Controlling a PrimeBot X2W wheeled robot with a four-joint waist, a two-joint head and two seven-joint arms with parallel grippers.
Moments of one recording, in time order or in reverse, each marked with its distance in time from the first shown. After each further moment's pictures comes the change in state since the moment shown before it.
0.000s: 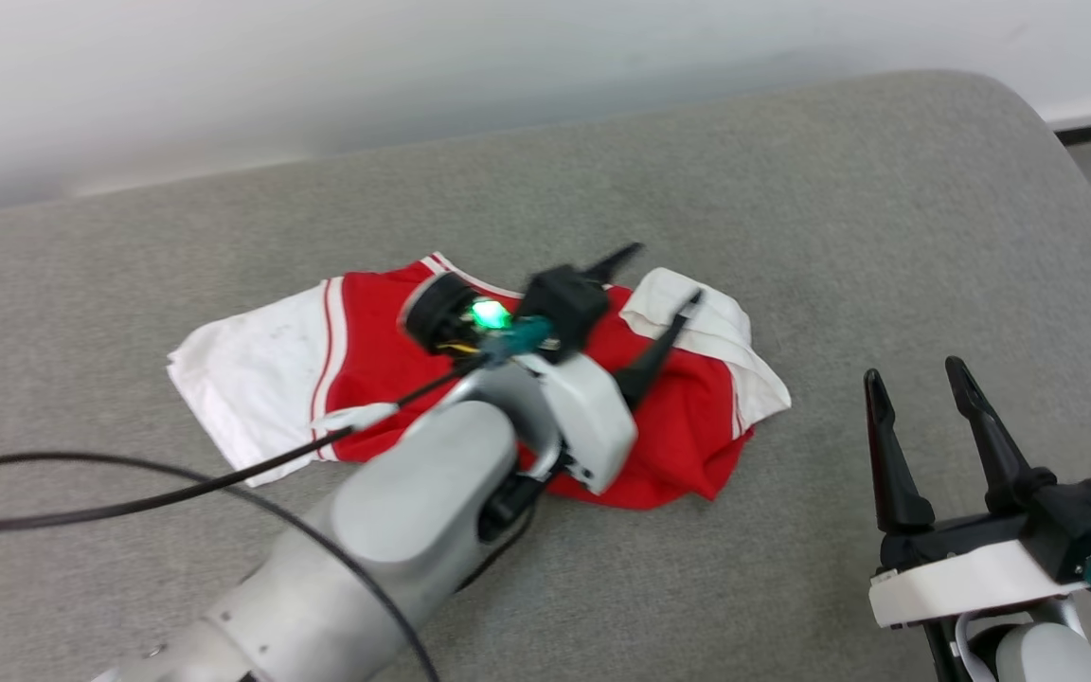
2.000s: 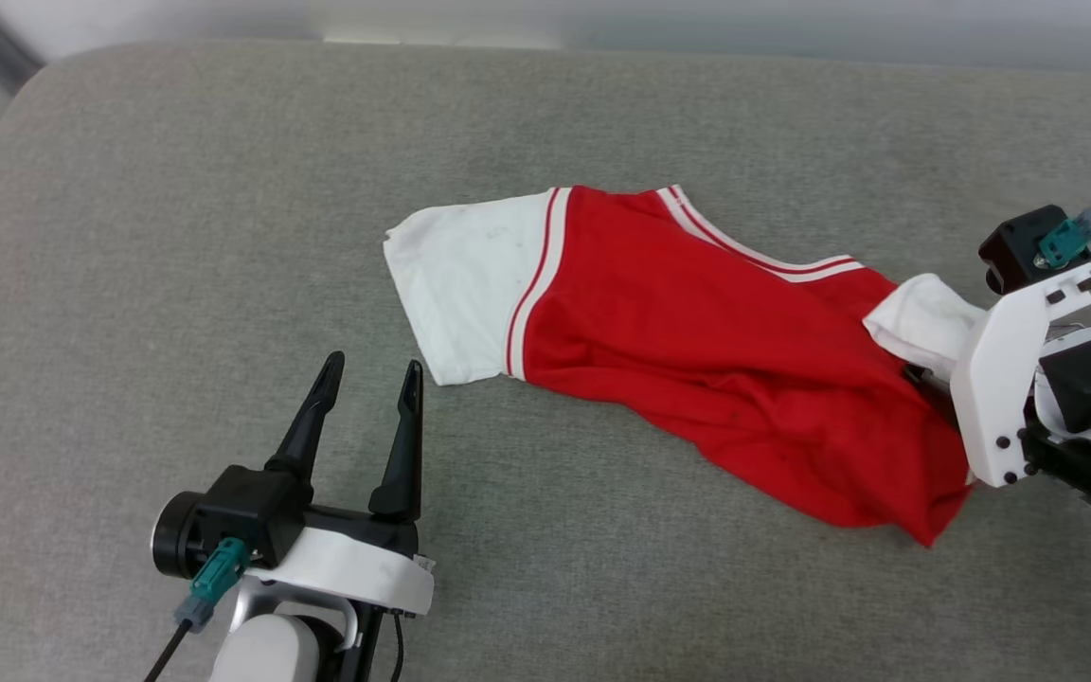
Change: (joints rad) left arm 0.715 -0.032 0.768 -0.543 0.356 -0.006 -0.046; right arm -0.398 -0.362 0.187 0.024 0.309 0.000 1.234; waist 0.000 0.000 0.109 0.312
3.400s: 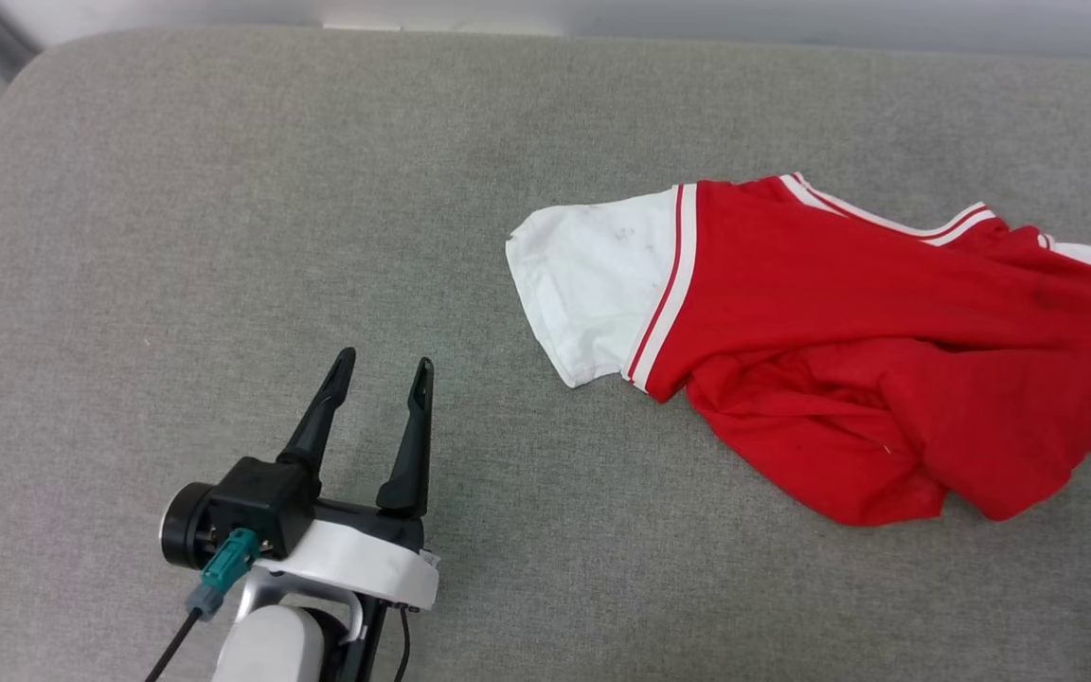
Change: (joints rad) left arm -0.018 -0.054 0.047 0.044 0.065 -0.064 0.000; right arm -0.126 0.129 -0.644 0.419 -0.107 0.000 -0.308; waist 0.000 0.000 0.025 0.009
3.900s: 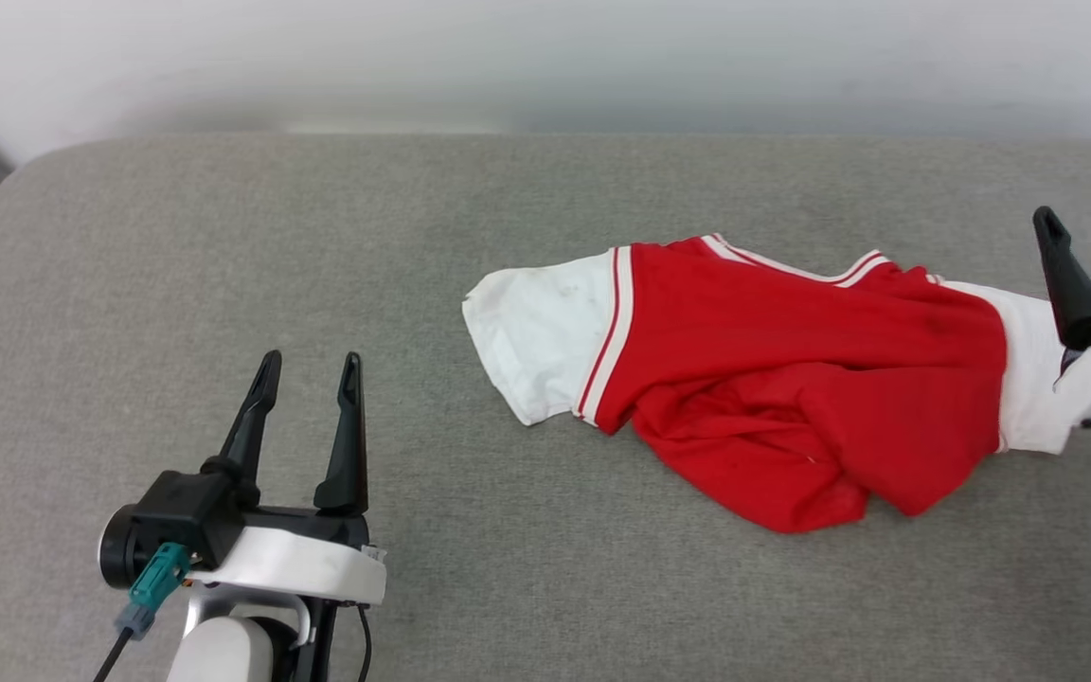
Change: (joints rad) left arm 0.026 -0.002 0.102 -0.041 -0.020 0.000 0.000; right arm 0.163 -0.004 0.316 -0.310 0.087 0.000 -0.359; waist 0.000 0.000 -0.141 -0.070
